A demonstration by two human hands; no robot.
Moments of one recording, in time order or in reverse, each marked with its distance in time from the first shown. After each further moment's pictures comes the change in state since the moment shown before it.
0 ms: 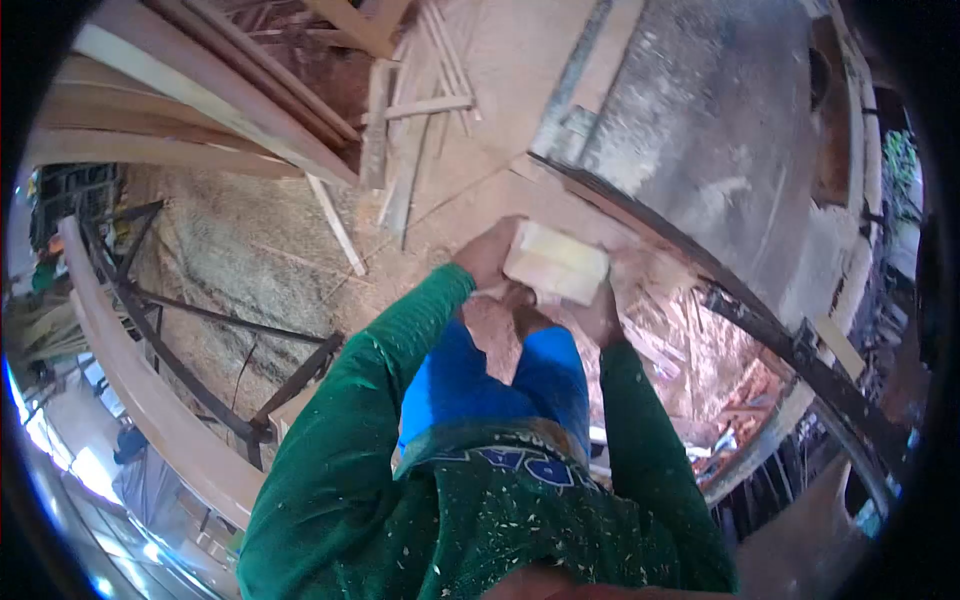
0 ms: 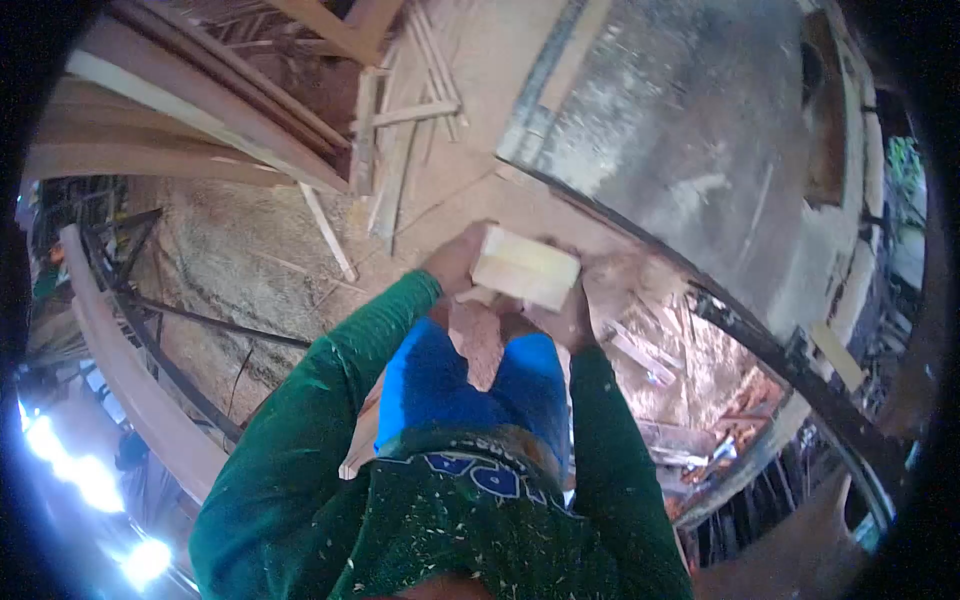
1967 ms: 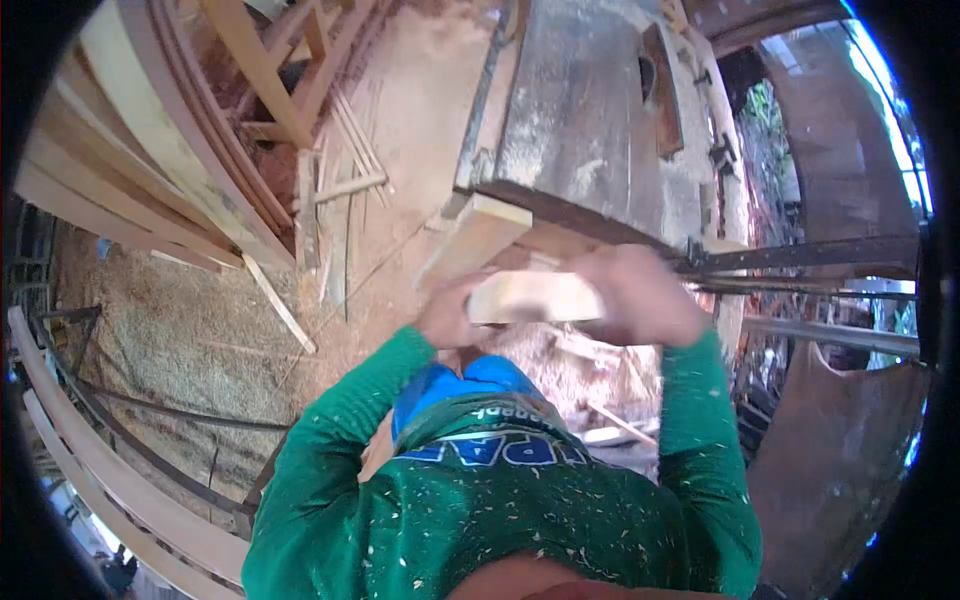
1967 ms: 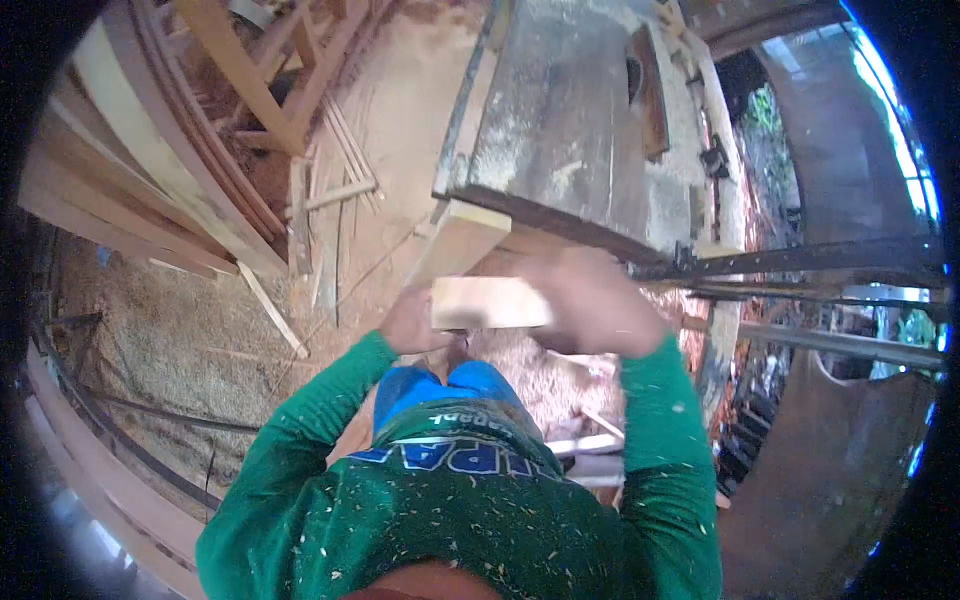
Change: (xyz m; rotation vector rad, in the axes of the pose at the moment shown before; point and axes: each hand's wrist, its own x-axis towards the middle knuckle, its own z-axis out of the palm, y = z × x) left_hand -0.130 0.192 -0.068 -0.202 0.020 0.390; right_hand -0.114 -0.382 0.045 -1.354 -0.396 -0.176
